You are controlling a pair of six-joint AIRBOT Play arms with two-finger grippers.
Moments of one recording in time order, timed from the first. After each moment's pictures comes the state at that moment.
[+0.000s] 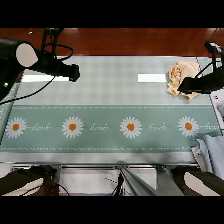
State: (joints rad) left arm -0.33 -1.27 1.39 1.54 -1.11 -1.58; right arm -0.11 -1.13 1.21 -1.37 1.30 1.43
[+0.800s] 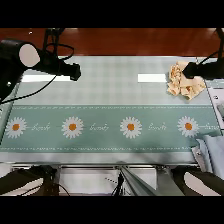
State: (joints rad) left arm -0.33 -1.29 1.39 1.54 -1.08 -1.58; right arm -0.12 -1.14 1.21 -1.45 0.93 1.50
